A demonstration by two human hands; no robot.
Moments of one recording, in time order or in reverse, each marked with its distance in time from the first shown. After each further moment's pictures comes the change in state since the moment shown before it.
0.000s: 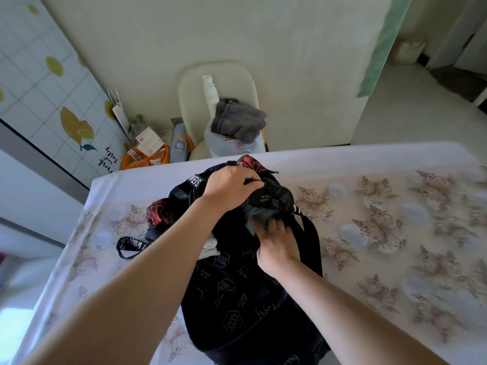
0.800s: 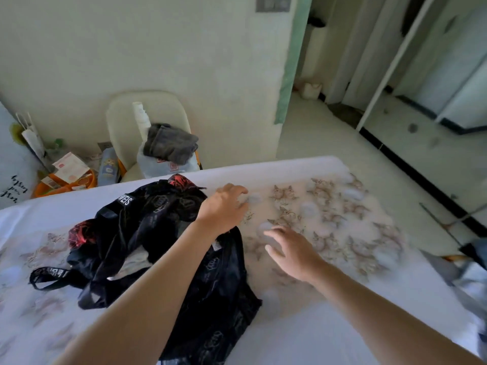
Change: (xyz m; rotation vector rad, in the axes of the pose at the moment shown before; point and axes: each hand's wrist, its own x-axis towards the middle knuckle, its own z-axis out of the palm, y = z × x) left_hand -0.034 0.147 0.039 -0.121 -0.110 0.123; right_hand -0.154 0.159 -0.087 0.300 0.010 0.125
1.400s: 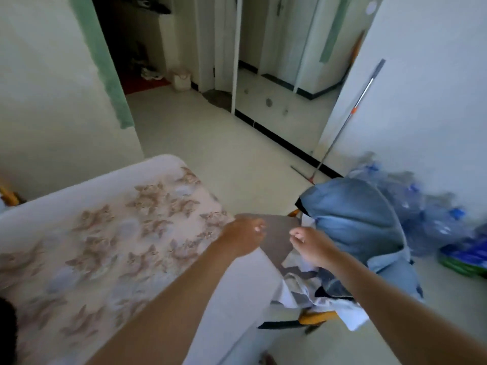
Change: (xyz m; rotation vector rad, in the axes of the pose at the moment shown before) left_hand 0.060 0.467 0.321 -0.052 -0.533 0.367; right_hand -0.294 0.457 -0.132 0.167 0.096 0.753
